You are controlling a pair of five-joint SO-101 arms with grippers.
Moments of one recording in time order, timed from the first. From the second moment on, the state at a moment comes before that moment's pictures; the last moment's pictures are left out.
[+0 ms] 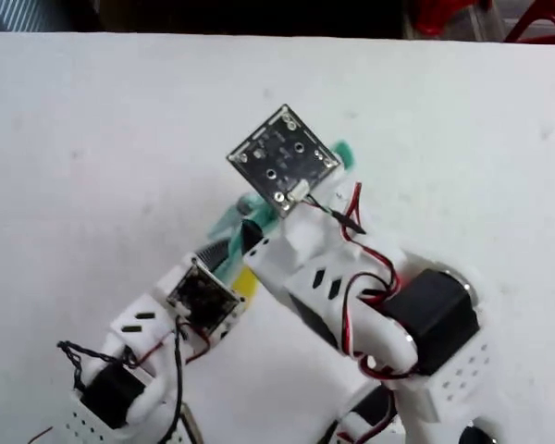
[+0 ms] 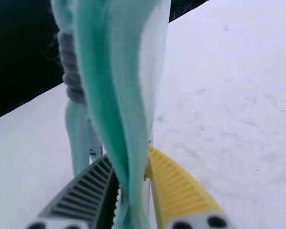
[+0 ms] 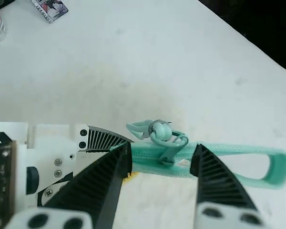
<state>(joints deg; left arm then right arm) 29.6 -103.8 85.7 44.9 -10.9 -42.8 -34.4 -11.6 96.8 10.2</state>
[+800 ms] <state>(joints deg) 29.1 -103.8 82.7 49.6 -6.6 -38.3 -29.6 -11.4 94.2 9.9</state>
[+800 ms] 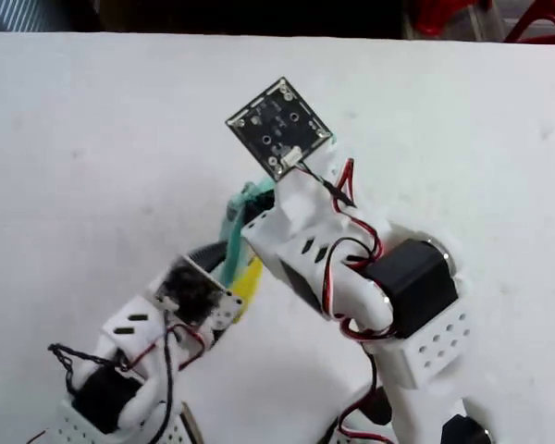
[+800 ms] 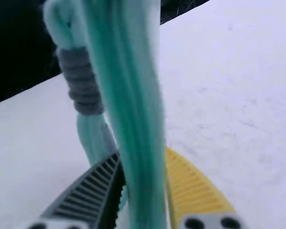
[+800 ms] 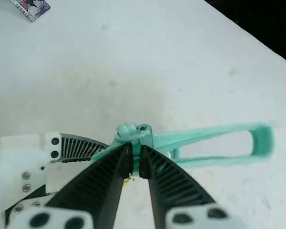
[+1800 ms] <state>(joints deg) 29.6 -104.0 78.3 43.8 -2.2 -36.7 -28.4 -9.3 89.3 8.6</state>
